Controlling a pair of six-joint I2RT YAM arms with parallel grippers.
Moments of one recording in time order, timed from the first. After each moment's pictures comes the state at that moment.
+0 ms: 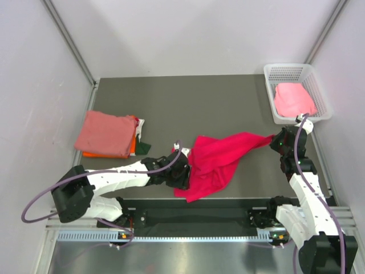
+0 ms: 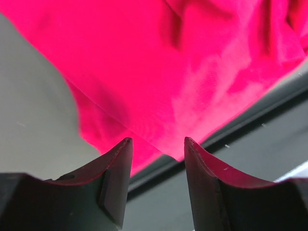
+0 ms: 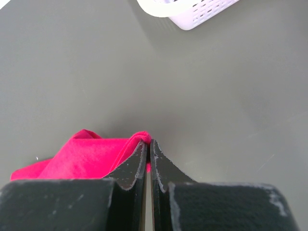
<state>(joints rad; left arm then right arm) -1.00 1.32 0.70 -0.41 0.00 -0.70 -0.02 0.79 0.57 -0.28 0.17 0.50</state>
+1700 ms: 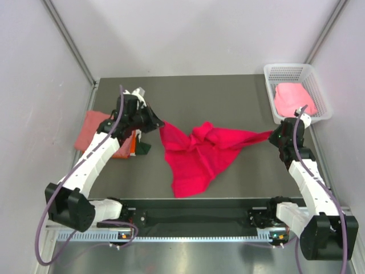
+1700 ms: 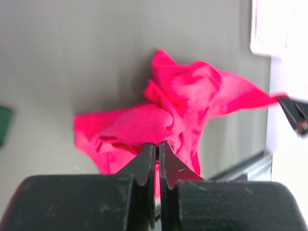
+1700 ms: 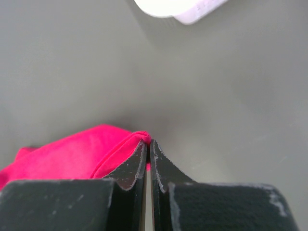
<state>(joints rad) -0.35 1.24 1.10 -0.49 0.26 -0.68 -0.02 0.96 0.64 -0.29 0.17 0.55</state>
